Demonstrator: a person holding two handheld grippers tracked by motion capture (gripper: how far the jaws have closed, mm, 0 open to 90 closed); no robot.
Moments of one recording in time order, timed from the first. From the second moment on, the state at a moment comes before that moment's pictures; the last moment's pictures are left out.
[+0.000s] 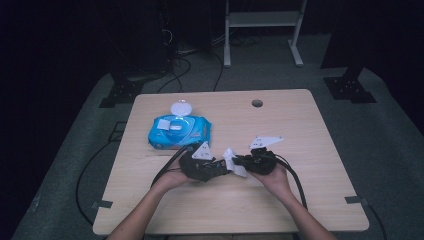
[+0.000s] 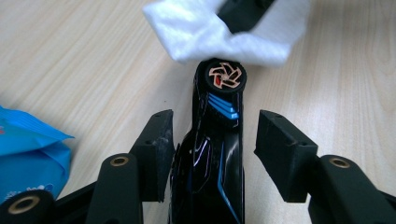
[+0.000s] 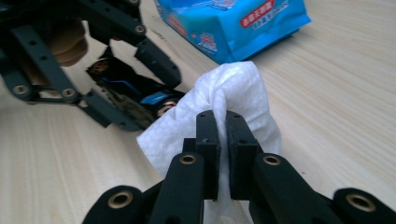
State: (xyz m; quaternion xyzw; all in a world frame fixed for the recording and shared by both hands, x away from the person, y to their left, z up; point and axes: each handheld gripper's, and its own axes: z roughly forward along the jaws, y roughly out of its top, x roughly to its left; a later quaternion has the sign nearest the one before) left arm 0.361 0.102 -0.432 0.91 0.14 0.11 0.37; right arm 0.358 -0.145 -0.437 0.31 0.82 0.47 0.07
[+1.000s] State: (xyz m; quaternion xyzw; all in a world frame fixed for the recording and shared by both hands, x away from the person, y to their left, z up) left arm 0.358 0.077 -0.424 0.91 0.15 0.12 0.36; right arm 0.364 -0.179 -0.429 0.34 0.79 0.51 0.04
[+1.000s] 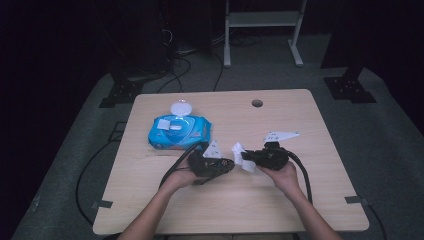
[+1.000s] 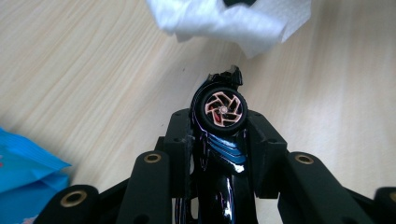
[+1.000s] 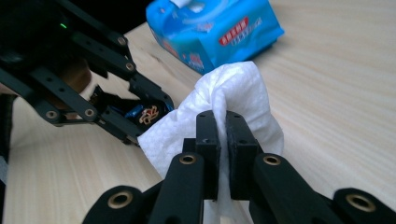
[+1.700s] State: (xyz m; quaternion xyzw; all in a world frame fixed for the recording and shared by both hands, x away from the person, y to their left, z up) left arm 0.368 0.047 -0.435 0.96 0.15 0.11 0.19; right arm 0.369 -0.184 -0.437 0.36 0.79 0.50 0.04
